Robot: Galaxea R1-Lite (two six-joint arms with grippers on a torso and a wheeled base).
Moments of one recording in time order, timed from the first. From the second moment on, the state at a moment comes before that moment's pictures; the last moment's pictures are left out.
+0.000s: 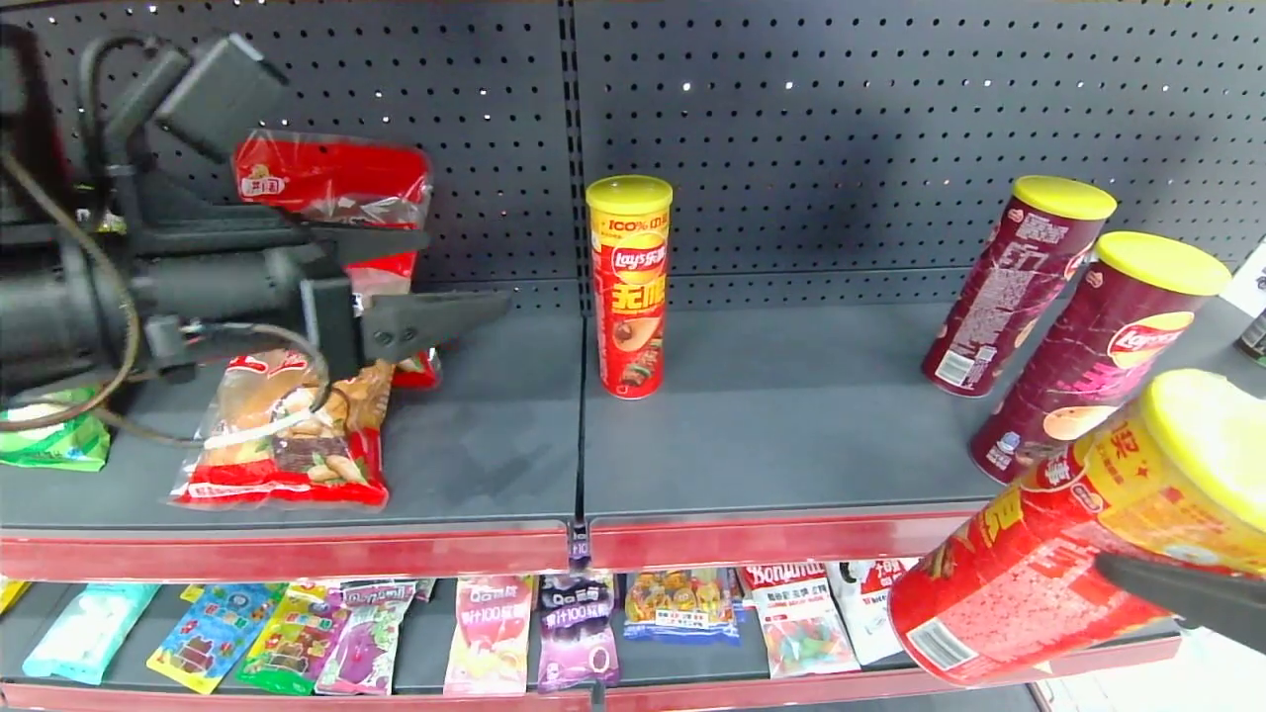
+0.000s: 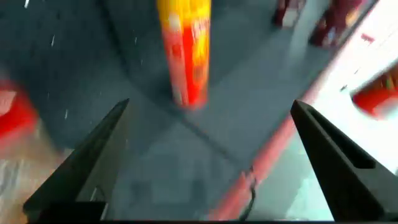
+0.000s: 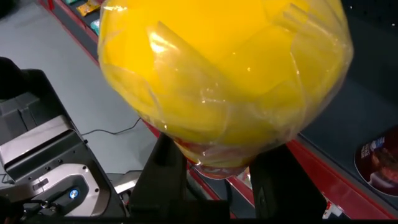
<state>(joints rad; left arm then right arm) -0.38 1.43 -1.05 -0.20 -0.43 0.16 0.38 0.89 -0.61 0.00 0.44 -0.19</state>
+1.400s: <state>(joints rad) -0.47 1.99 -1.52 -0.26 -0.40 0.20 0.38 0.89 -0.62 0.00 0.41 -0.19</state>
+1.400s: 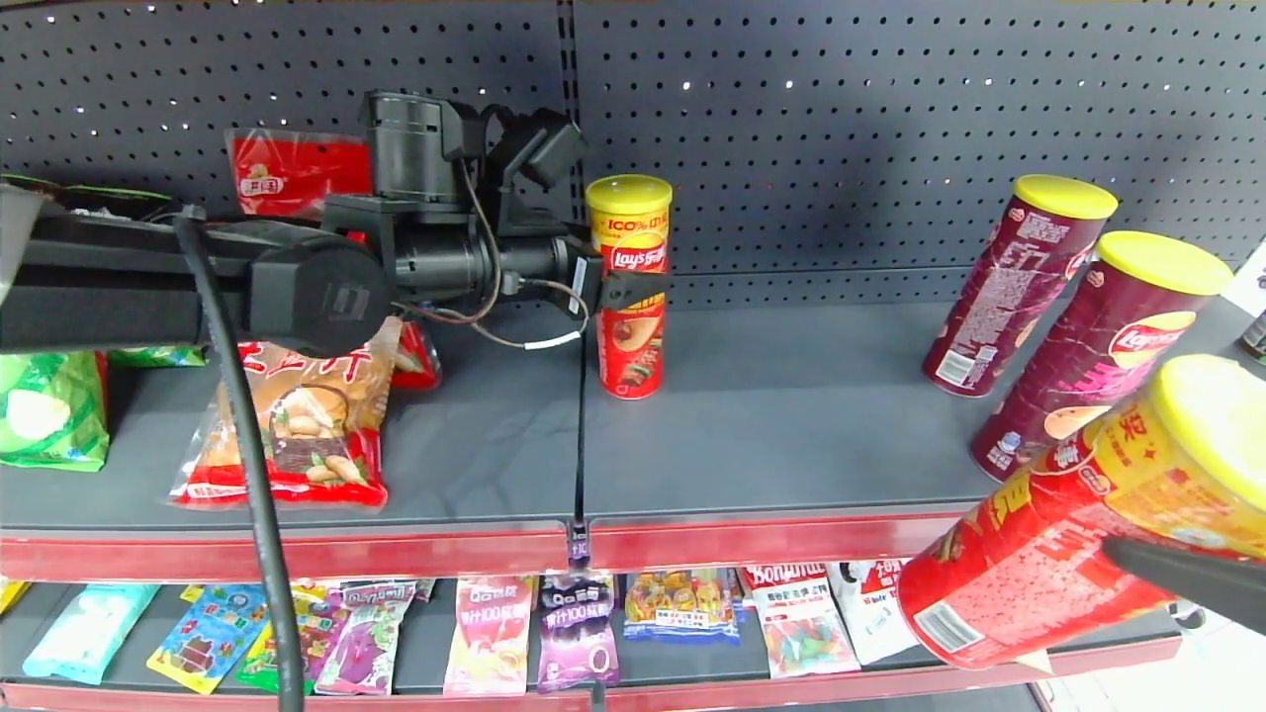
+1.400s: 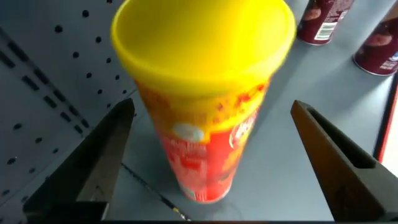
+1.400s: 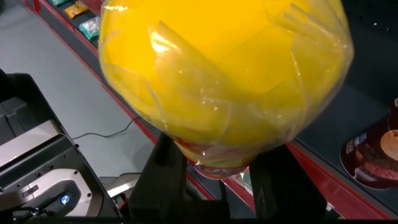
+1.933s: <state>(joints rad) -0.48 2.05 -1.55 -0.27 -0.40 0.21 0.38 0.88 -0.61 0.00 0.41 -0.18</state>
